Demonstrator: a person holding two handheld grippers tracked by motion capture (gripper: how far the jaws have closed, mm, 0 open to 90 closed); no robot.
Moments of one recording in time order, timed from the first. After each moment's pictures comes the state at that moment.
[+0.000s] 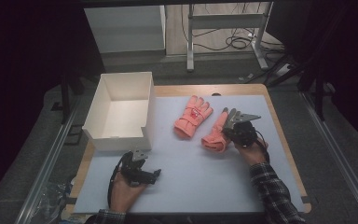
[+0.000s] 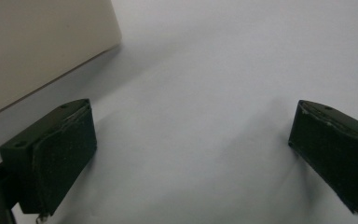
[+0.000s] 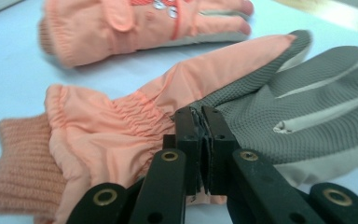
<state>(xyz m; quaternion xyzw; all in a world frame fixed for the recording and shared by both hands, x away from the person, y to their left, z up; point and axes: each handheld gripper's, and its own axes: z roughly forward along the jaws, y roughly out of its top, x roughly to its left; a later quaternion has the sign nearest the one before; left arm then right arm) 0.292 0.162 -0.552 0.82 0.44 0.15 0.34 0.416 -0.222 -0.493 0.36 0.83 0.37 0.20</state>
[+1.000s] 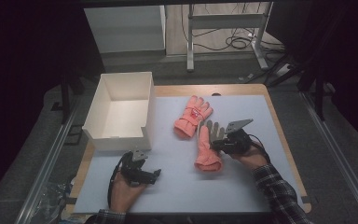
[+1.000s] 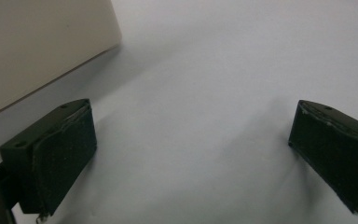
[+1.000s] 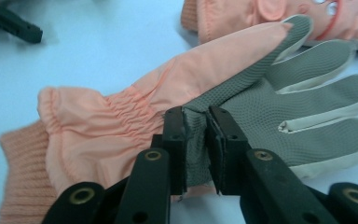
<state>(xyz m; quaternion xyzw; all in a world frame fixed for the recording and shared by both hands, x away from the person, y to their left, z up) 0.292 0.162 -0.552 0.82 0.44 0.16 0.34 0.399 -0.208 -0.494 0.21 0.89 0.39 0.07</state>
